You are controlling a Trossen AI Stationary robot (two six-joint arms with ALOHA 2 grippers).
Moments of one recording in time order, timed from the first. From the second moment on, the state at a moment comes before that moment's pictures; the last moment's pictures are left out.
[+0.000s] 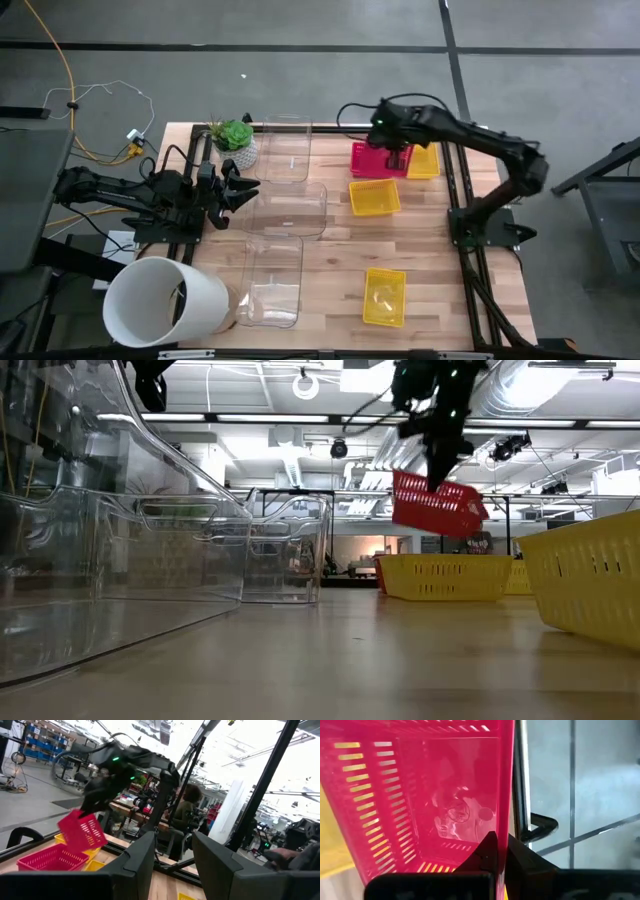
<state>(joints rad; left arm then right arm) -0.01 0.56 0.36 0.42 -0.22 -0.34 -0.51 1.53 1.39 -1.06 0.31 -0.51</state>
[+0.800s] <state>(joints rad) -0.01 0.56 0.36 0.42 -0.23 -0.34 -0.57 1.79 1.49 -1.02 0.22 -0.62</state>
